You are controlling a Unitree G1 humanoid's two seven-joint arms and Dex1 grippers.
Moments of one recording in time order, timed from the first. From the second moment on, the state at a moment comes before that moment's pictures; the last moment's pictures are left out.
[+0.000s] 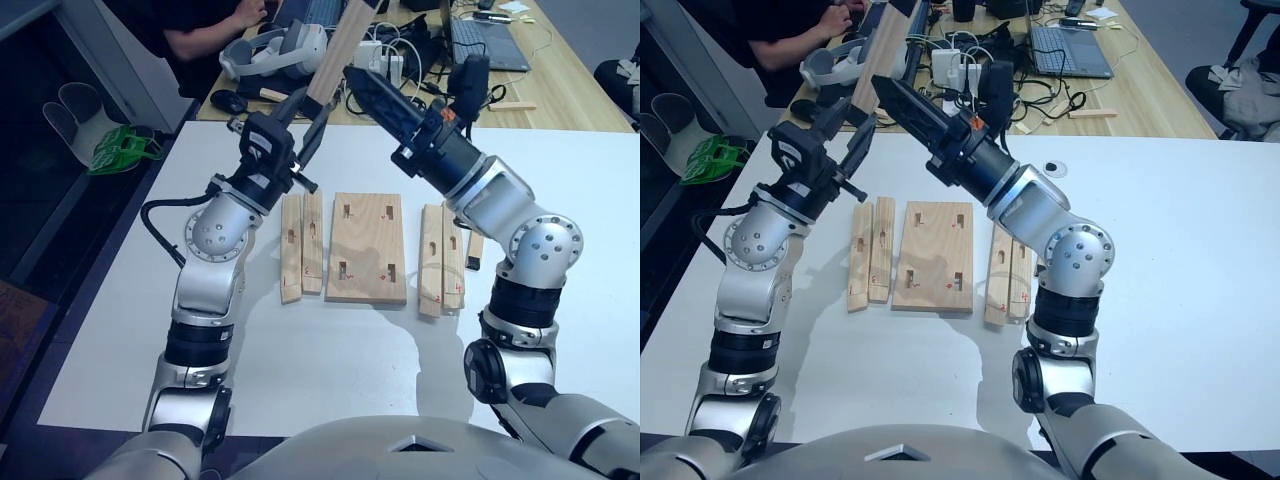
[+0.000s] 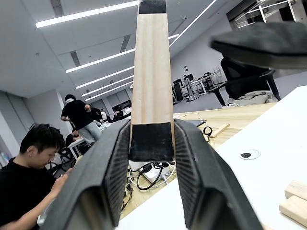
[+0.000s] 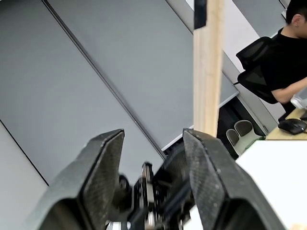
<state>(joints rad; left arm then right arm) -0.32 0.36 -0.06 -0.23 -0.07 0.00 -0.37 -0.61 0.03 -0.19 -0.22 1.17 0.92 0.20</state>
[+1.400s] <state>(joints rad) -0.23 0.32 -0.10 -0.26 -0.01 -0.12 -0.43 -0.71 -0.05 -0.22 -0.04 1.09 0.84 0.30</state>
